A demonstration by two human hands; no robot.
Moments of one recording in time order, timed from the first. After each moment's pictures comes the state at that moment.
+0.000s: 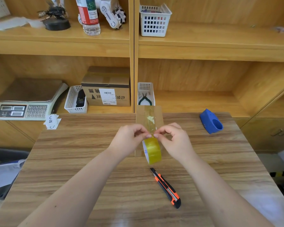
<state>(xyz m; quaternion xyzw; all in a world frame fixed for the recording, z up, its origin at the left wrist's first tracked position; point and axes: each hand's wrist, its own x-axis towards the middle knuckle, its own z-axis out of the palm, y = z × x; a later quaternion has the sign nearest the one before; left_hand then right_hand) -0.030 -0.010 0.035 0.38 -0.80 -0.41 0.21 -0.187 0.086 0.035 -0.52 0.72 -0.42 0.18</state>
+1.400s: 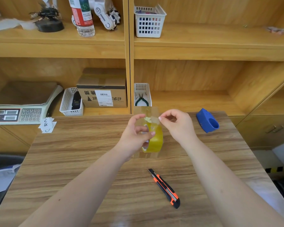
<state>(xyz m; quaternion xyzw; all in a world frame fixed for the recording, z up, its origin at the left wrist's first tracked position) -0.054 -0.007 0.034 0.38 -0.57 -0.68 0.24 -0.211 0.058 0.061 -0.43 0.74 -0.48 0.20</state>
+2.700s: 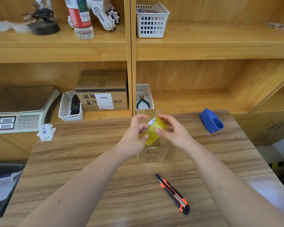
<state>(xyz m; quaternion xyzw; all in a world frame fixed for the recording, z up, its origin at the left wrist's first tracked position) -0.044 -0.054 0.023 0.30 -0.78 -0.52 0.18 -0.215 0.029 0.017 -0.44 0.71 -0.43 0.34</state>
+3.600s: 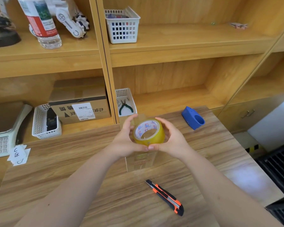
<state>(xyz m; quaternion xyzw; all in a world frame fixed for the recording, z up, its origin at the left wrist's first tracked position) -0.074 -0.077 0.028 0.31 -0.72 -0.61 0.09 -0.226 0.057 0.021 -0.40 0.71 -0.49 0.31</state>
